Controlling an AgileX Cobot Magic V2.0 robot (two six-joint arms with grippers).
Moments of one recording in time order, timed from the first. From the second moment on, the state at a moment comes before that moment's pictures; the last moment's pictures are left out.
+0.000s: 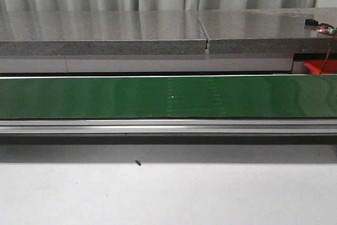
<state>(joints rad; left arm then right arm) -0.12 0.17 -0.52 -0.14 0.74 0.01 -0.75 1.70 -1.02 0.38 0.65 -0.35</state>
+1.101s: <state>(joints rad) -0.12 0.17 -0.52 -0.14 0.74 0.01 -0.17 0.89 -0.95 0.42 0.61 -0.42</state>
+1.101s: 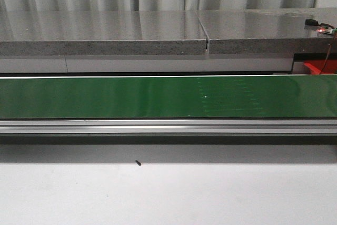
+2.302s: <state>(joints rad) -0.12 0.17 -0.52 -0.14 0.74 0.01 -0.16 0.61 -0.77 0.41 0.75 -0.43</state>
